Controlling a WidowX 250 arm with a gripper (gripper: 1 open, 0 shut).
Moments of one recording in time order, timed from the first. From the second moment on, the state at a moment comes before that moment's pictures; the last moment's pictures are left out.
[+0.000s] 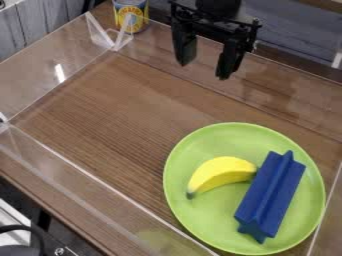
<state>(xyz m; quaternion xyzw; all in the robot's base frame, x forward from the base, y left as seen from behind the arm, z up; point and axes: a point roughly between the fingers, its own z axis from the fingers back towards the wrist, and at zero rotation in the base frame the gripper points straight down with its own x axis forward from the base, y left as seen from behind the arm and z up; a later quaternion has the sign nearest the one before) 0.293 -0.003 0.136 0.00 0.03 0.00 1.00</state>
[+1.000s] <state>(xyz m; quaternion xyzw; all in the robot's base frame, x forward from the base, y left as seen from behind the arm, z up) 0.237 -0.040 0.035 0.00 0.01 -0.29 0.96</state>
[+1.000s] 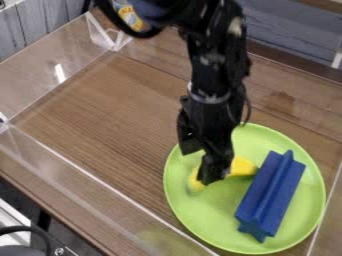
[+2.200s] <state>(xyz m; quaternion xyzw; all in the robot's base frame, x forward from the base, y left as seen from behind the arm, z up) 0.252 -0.032 0.027 0.00 0.01 -0.32 0.95</state>
